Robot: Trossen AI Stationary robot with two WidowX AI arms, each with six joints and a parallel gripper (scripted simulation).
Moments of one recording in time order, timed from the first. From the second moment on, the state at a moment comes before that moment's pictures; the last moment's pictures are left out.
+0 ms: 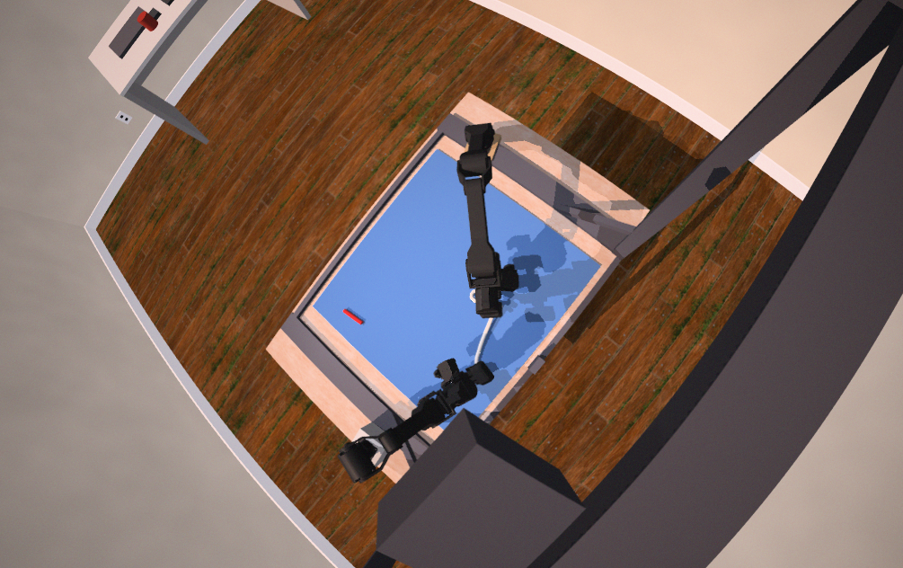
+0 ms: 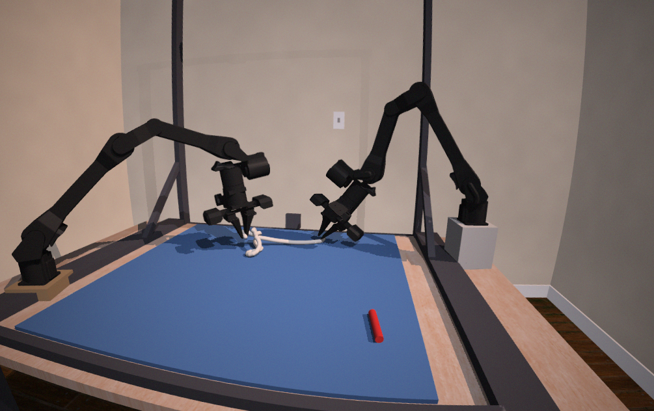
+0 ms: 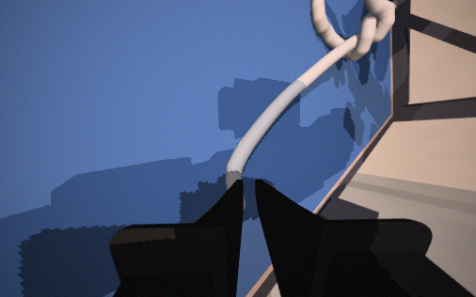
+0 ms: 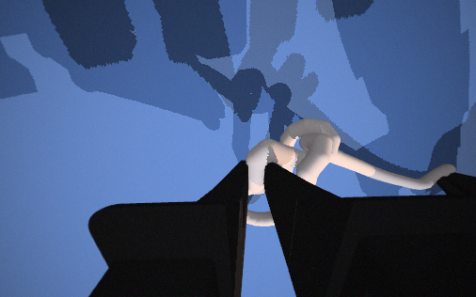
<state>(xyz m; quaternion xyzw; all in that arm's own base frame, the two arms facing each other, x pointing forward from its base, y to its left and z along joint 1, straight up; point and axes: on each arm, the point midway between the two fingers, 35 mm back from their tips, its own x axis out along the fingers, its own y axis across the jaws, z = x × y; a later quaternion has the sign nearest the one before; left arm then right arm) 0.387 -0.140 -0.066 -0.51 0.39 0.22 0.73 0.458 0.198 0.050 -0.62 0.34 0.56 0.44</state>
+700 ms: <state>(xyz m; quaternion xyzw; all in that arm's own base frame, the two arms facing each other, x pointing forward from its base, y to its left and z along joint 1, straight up) 0.387 -0.140 -0.066 -0.51 0.39 0.22 0.73 0.433 0.229 0.059 -0.61 0.34 0.56 0.44</state>
